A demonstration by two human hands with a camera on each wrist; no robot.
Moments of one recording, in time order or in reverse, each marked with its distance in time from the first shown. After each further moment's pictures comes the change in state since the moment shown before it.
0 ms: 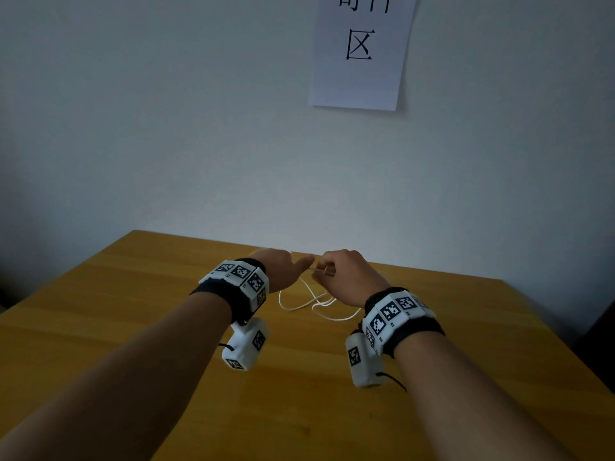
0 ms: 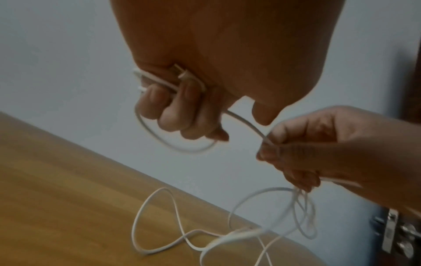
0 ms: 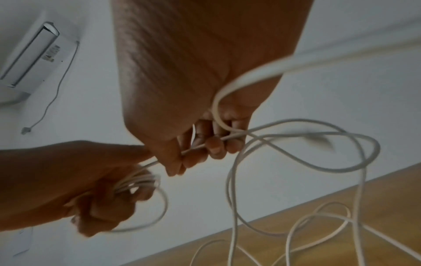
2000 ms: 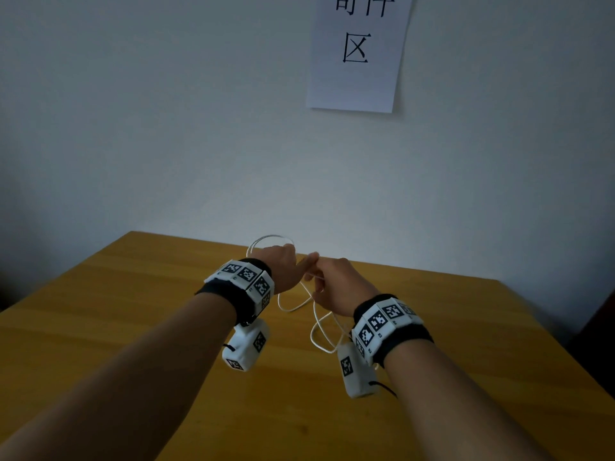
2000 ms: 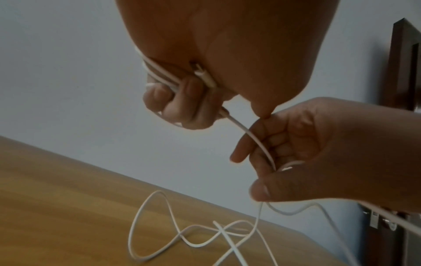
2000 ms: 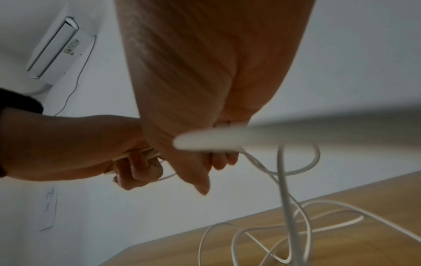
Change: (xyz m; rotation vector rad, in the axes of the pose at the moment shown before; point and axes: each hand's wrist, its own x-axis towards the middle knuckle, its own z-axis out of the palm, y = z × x) left_hand -0.002 0.007 0.001 0.034 0.115 0.035; right_hand -0.009 -0.013 0.009 -0.136 -0.078 -0.015
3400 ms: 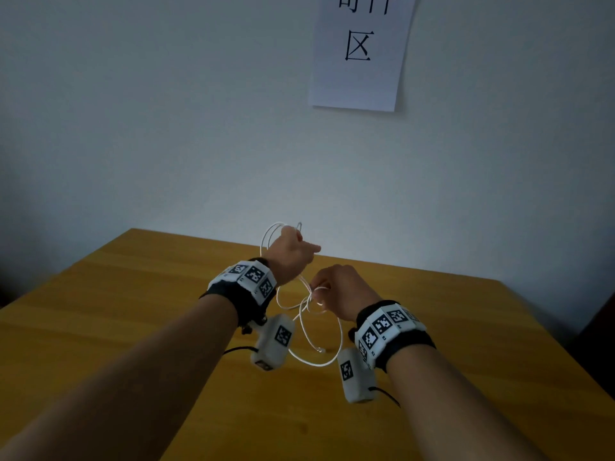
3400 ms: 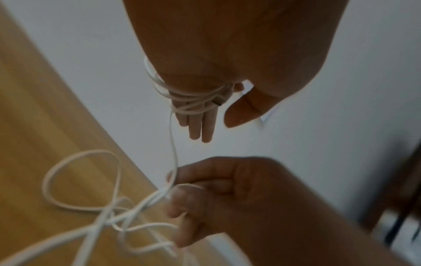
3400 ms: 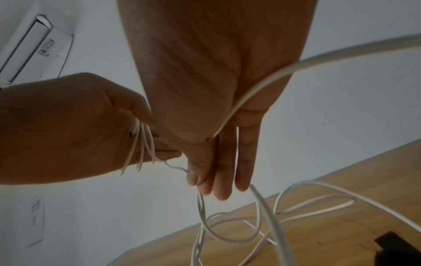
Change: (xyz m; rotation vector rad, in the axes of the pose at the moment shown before) left_hand -0.008 0.014 -0.008 -0.903 0.033 0.000; right_hand -0.002 0.013 0.012 0.131 -0.028 0.093
